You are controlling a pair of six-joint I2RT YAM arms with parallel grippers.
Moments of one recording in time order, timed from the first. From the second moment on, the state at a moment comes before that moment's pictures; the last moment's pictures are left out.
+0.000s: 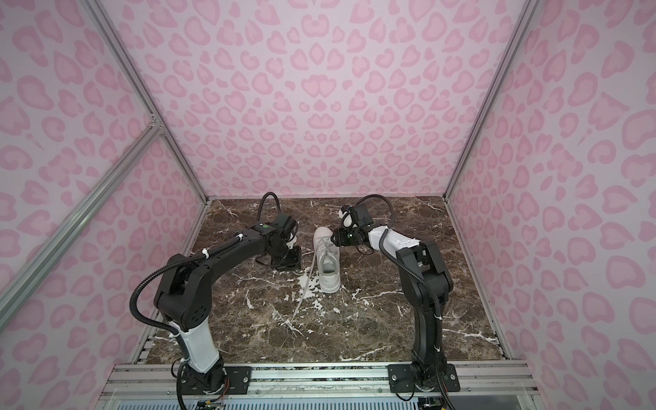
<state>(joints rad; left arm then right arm) -0.49 1.87 1.41 -0.88 0.23 -0.53 0.39 2.00 1.40 -0.27 -0.33 0.27</state>
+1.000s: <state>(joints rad) -0.58 2.01 1.43 -0.76 0.10 -0.11 0.38 2.00 1.40 -0.30 -0.34 0.27</state>
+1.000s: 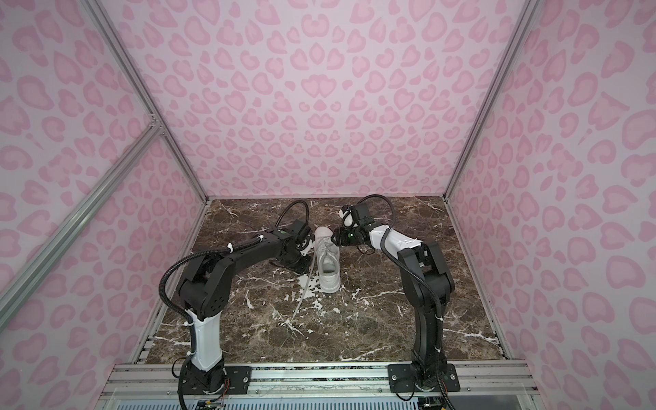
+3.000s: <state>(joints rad) -0.45 1.90 1.80 -0.80 0.06 -0.19 0.37 1.99 1.43 -0.36 -0.34 0.30</state>
